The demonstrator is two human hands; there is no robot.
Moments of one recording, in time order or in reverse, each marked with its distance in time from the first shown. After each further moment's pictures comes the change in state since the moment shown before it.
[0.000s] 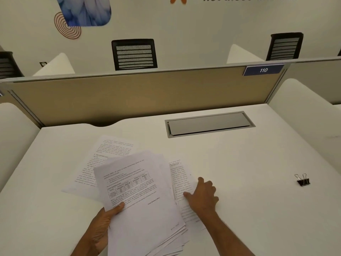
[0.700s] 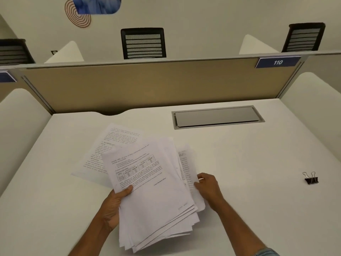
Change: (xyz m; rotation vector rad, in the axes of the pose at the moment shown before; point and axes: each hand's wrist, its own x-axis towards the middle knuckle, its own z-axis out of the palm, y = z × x) left_hand -0.005 -0.001 0.019 -0.028 -0.064 0.003; right_hand 0.017 0.026 -0.006 0.633 -0.217 -0.064
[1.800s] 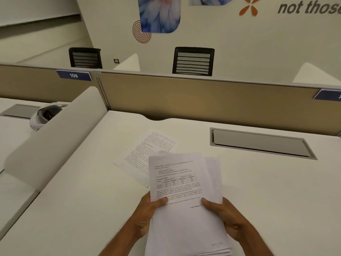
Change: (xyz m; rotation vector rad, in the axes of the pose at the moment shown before) left_hand -0.045 -0.008 0.013 0.114 0.008 0.089; right_hand -0.039 -0.037 0.011 0.374 -0.642 0.090
